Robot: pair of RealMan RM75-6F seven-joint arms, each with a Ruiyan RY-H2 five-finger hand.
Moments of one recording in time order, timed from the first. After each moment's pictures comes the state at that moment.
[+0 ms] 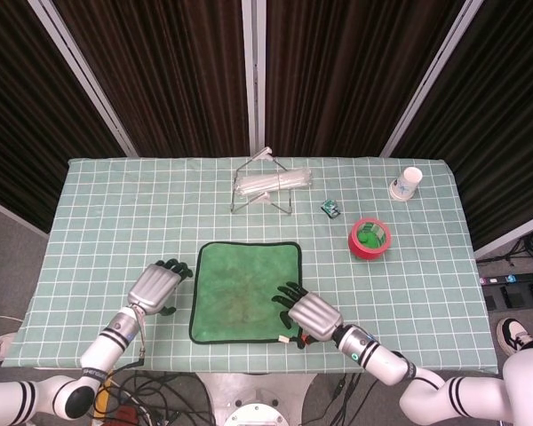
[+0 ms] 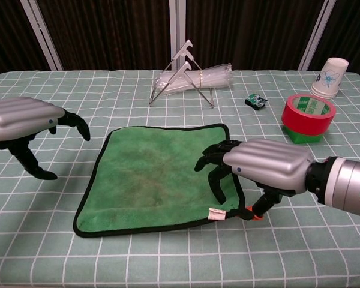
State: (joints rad) left arm -0.62 -1.43 -0.01 -1.69 1.10 1.00 0.55; right arm 0.72 -1.58 -0.10 -1.49 -1.53 0.90 -0.14
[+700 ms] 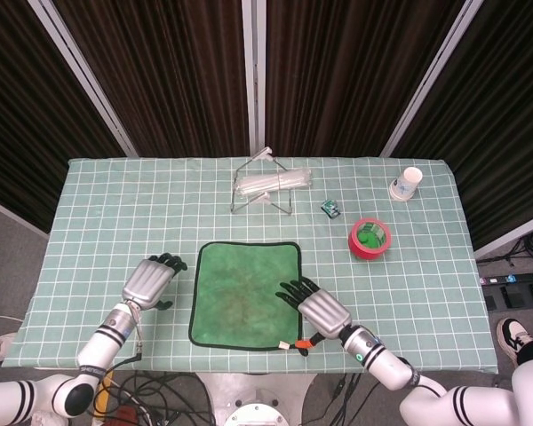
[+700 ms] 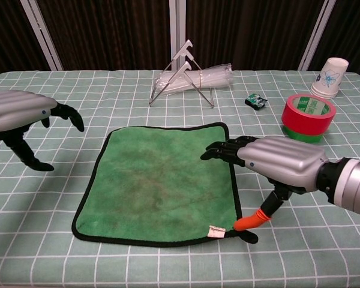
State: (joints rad) left arm -0.61 -1.43 -0.02 -1.68 1.08 1.03 0.52; right arm 0.65 -1.60 -0.05 -1.50 -1.43 0.93 -0.26
